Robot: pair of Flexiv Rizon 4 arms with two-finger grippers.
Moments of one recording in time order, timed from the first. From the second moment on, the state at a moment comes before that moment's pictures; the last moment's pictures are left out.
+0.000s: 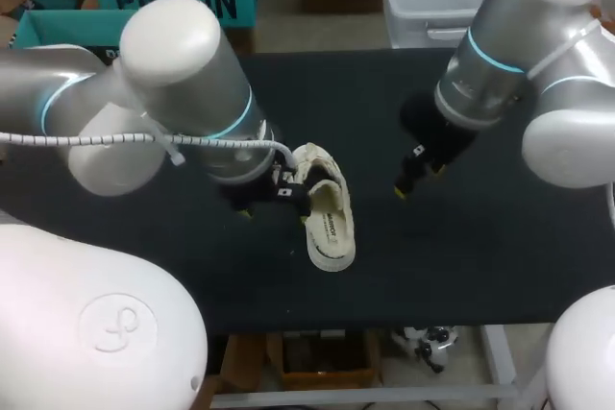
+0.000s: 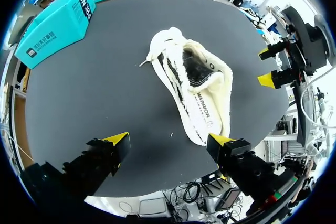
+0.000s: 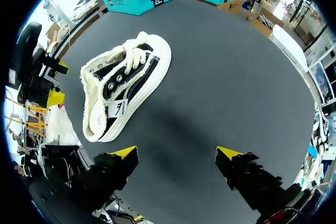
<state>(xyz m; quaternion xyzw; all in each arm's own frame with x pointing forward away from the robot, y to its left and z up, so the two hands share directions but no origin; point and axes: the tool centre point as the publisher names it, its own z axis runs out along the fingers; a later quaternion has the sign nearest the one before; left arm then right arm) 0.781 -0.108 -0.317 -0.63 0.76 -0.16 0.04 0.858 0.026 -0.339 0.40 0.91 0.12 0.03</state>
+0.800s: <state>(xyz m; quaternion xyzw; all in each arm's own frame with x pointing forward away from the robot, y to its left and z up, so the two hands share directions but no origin) 0.834 -0.146 -0.367 -0.72 0.67 -0.17 0.05 0.904 -0.013 -0.343 0.22 0.96 0.09 0.12</state>
